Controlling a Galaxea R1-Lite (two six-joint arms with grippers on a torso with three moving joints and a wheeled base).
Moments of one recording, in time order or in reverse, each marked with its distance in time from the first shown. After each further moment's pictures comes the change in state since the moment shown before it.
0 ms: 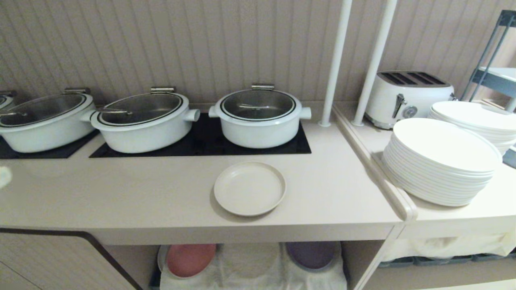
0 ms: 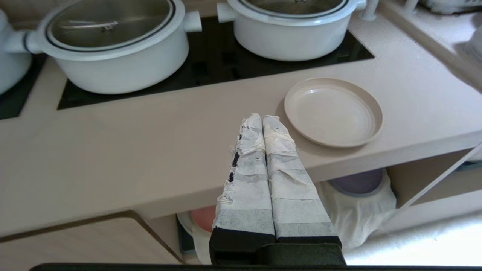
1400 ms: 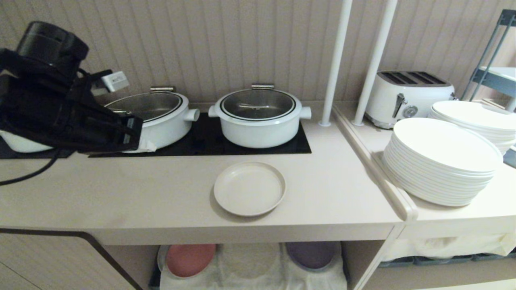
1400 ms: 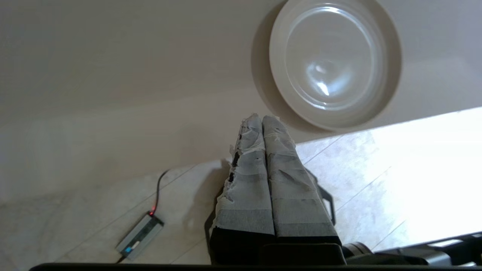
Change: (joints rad) left arm -0.161 0.885 -0.725 0.497 0.043 -0.167; right arm 0.000 0.000 0.000 0.000 0.000 0.000
